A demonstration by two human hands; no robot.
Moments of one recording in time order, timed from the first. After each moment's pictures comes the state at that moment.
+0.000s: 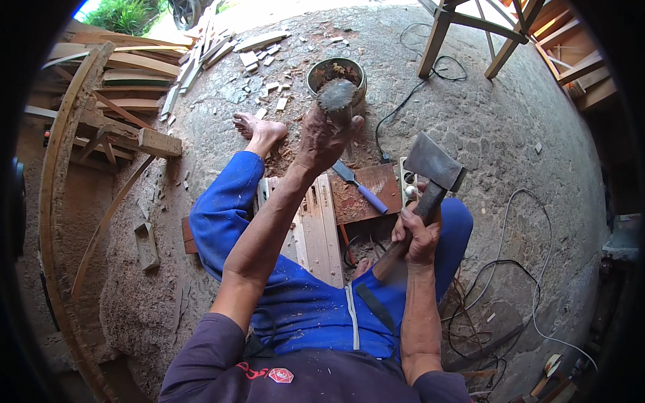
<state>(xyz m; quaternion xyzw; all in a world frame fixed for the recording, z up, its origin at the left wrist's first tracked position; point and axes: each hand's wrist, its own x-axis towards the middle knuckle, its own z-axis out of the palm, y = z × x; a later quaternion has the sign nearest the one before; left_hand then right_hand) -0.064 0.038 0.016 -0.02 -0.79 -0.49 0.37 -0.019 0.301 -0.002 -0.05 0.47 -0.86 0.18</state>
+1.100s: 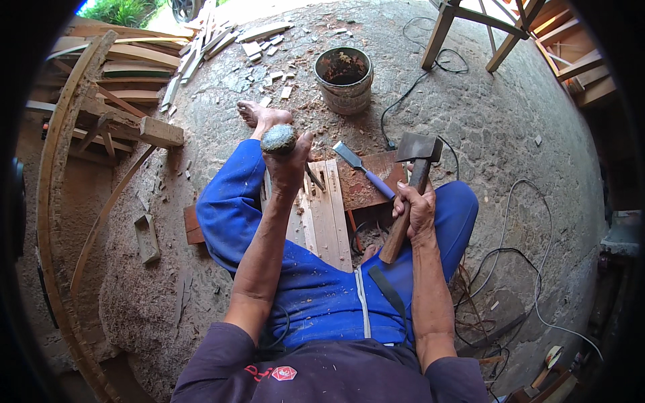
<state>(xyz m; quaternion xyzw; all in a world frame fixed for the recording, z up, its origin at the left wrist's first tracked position) 0.042 0.018 -0.014 0.20 -0.64 -0.63 0.39 -0.029 0.284 -0.032 0.04 0.51 -0.81 0.28</state>
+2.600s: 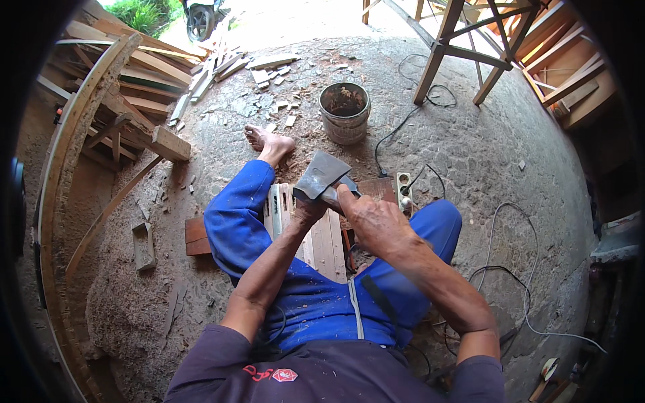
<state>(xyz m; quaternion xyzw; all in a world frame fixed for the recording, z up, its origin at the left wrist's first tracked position) 0.068 0.043 -0.048 0.09 -0.85 -0.43 0.29 0.020 0.222 0.133 -0.49 0.85 -0.05 0.17</state>
